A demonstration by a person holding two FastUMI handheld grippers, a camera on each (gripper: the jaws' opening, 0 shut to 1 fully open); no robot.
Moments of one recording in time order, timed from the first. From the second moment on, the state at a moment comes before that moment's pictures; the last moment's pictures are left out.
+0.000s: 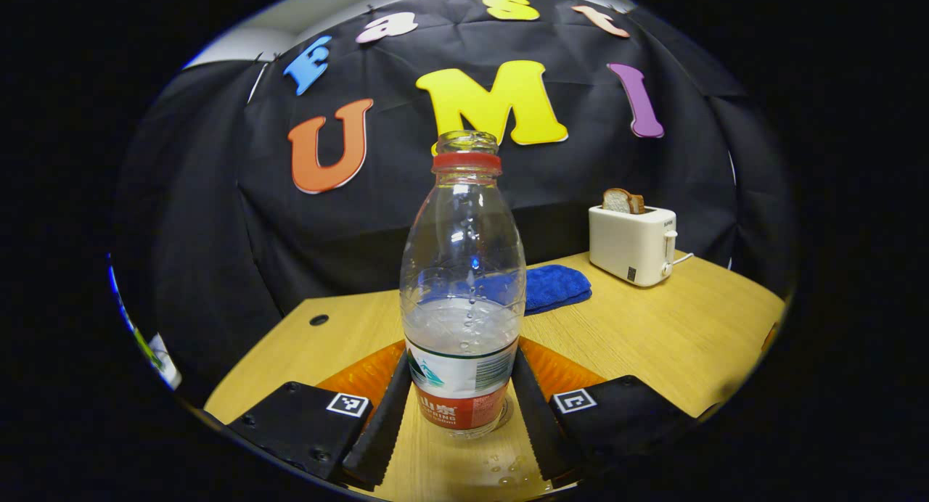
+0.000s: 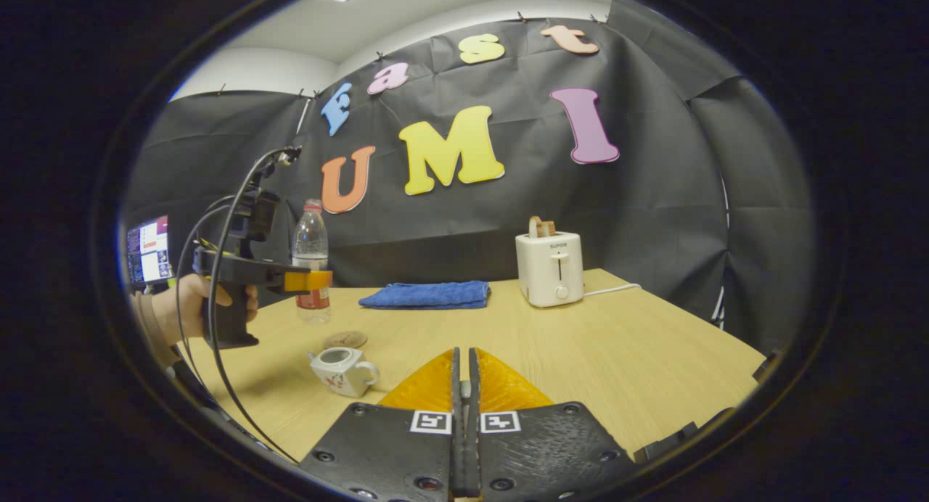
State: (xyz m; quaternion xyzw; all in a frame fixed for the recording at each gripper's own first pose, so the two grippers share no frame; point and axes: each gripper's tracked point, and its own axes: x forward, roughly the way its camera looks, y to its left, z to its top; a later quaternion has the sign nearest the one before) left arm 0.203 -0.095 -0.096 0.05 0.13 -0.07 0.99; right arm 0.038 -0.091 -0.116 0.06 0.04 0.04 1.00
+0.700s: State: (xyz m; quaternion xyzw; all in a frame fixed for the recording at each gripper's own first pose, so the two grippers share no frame) left arm 0.230 -0.099 -0.146 -0.03 0.12 -0.09 0.99; right arm 0.047 -0.085 -0.138 0.06 0.06 0.05 1.00
